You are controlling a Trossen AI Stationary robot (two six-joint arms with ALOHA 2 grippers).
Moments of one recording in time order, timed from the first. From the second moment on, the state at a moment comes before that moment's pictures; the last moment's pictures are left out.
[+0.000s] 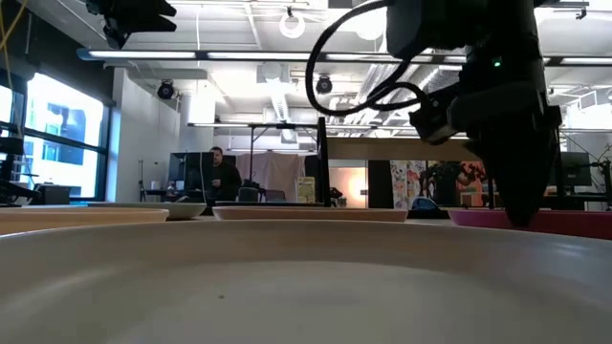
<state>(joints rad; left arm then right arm) -0.09 0.54 0.69 -0.45 -0.39 -0.34 0.30 1.79 1.12 -0.91 -0.05 1.02</state>
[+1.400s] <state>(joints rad) -0.09 0.54 0.69 -0.45 -0.39 -0.34 0.30 1.85 1.15 -0.99 -0.09 1.12</state>
